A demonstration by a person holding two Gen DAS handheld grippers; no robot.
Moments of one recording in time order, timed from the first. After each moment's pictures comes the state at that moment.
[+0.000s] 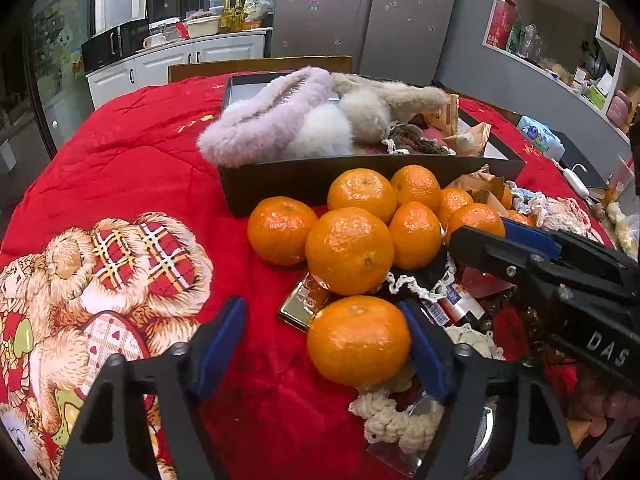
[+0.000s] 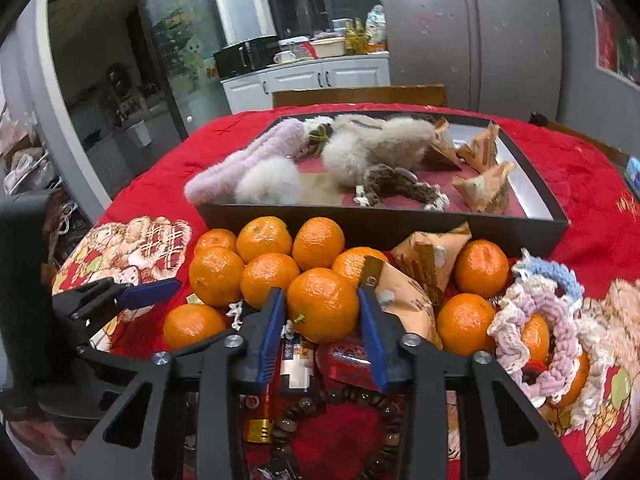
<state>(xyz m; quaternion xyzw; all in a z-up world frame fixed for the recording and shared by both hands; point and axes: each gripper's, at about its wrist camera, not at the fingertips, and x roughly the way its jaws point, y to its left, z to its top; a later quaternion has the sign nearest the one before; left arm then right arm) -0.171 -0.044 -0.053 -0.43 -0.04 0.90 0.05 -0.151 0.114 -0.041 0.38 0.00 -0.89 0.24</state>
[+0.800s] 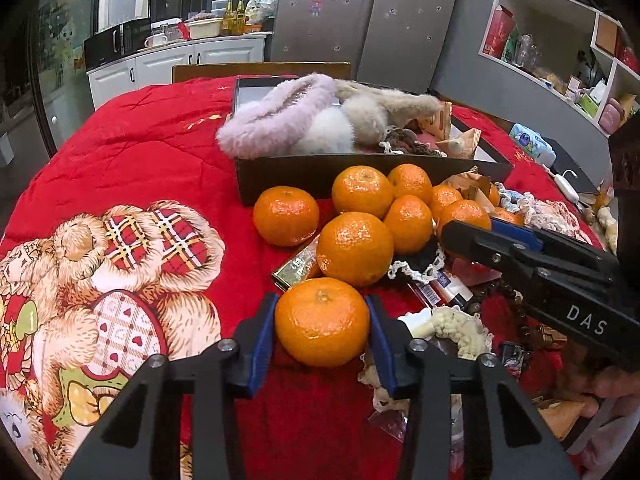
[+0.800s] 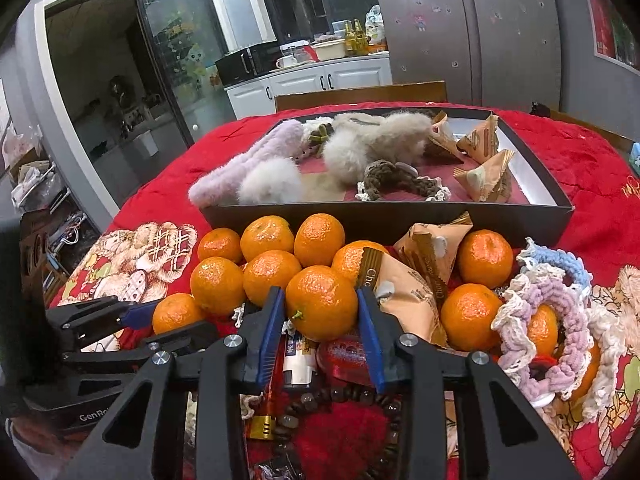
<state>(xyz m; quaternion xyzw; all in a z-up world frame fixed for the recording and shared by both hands) -0.149 -0.055 -0.048 -0.42 -0.06 0.90 0.06 -0.150 0.119 -0.044 0.38 -0.01 -0.89 0.25</state>
